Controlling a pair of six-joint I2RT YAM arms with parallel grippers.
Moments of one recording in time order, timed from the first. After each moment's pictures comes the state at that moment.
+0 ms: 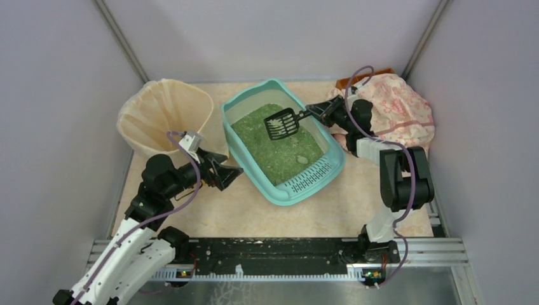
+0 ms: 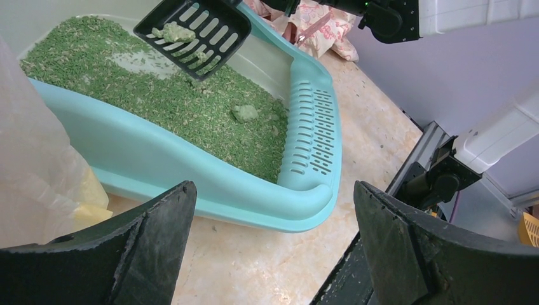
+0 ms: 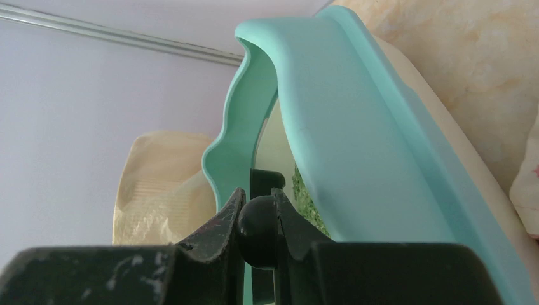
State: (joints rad) left arm -0.49 0.59 0.62 -0.14 0.40 -0.37; right arm 0.13 1.70 0.90 0.70 -0.56 1.16
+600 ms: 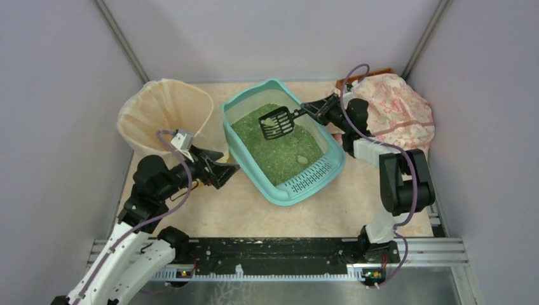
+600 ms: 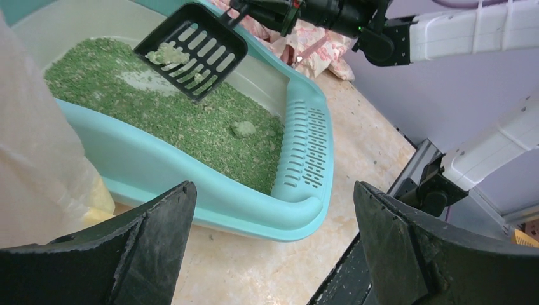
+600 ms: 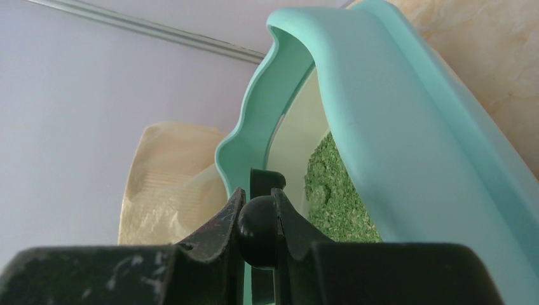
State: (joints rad) left arm -0.49 0.57 0.68 -0.17 0.38 -0.40; right arm 0.18 1.67 0.91 0.69 -0.54 1.13
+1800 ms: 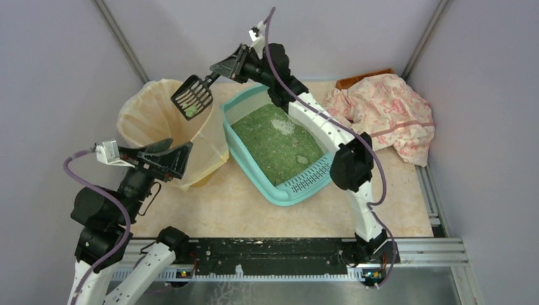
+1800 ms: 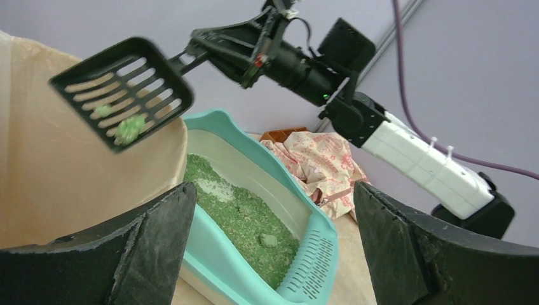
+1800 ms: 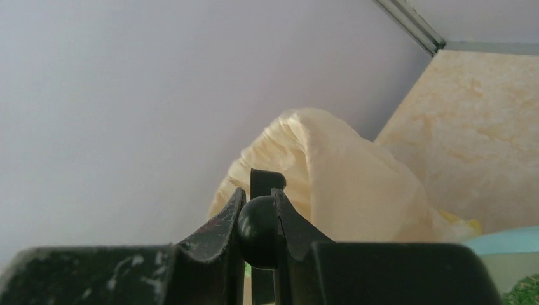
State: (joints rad) left arm -0.49 0.38 0.96 -0.35 -0.10 -0.51; right arm 0.66 2.12 2.15 0.10 -0.41 0.99
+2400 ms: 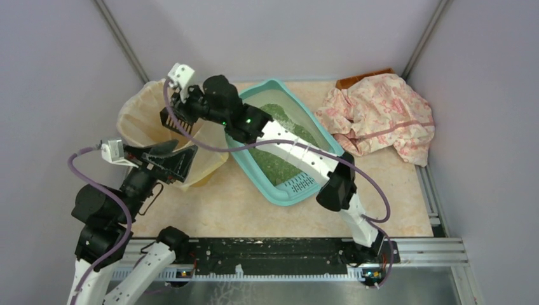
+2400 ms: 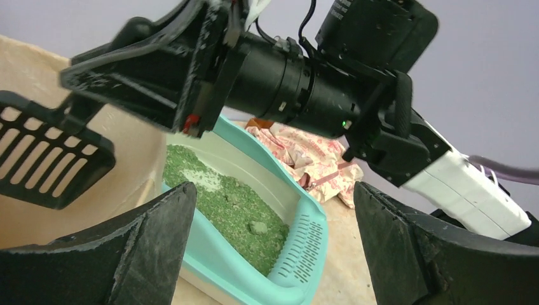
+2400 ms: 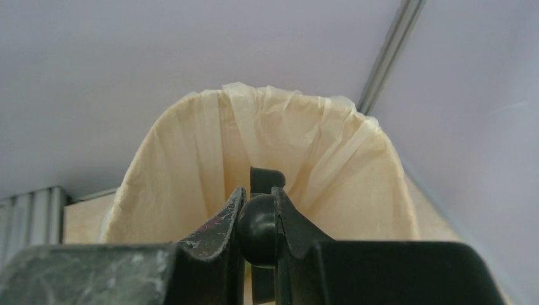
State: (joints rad) left arm -0.49 0.38 0.98 -0.37 -0.02 -0.51; right arm 1.04 2.16 2.36 -0.21 -0.16 -0.06
